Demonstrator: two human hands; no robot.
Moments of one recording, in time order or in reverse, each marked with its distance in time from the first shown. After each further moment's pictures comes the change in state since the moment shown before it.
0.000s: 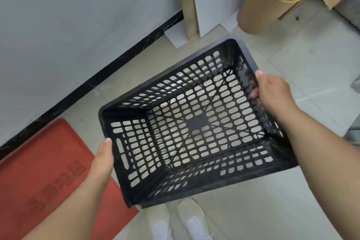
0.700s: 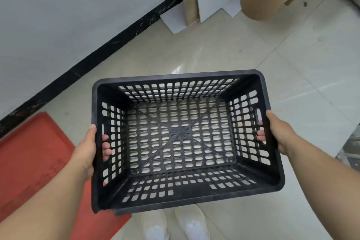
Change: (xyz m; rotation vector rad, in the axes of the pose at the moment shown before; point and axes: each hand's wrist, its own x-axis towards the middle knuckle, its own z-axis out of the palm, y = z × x) left_hand 0.069 -0.018 0.012 -0.292 -0.116 -0.133; right_hand 0.002 0.151 0.073 0.344 -0.152 0.595
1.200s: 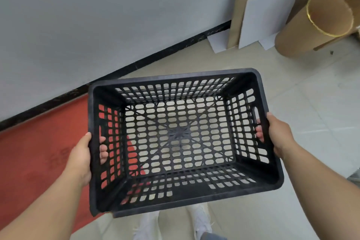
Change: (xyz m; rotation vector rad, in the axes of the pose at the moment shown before) left_hand -0.118 -0.035 -0.163 -0.403 0.128 -0.002; right_hand -0.159 -0.058 0.034 0.032 -0.105 -0.256
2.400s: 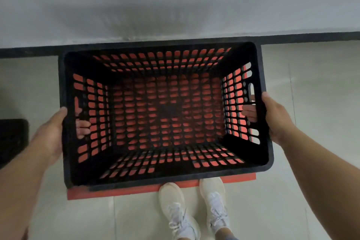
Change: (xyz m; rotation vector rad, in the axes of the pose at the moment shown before) left_hand 0.238 -0.037 -0.535 -0.121 0.124 -0.048; right_hand -0.232 0.094 0.532 -0.396 -0.476 -0.169
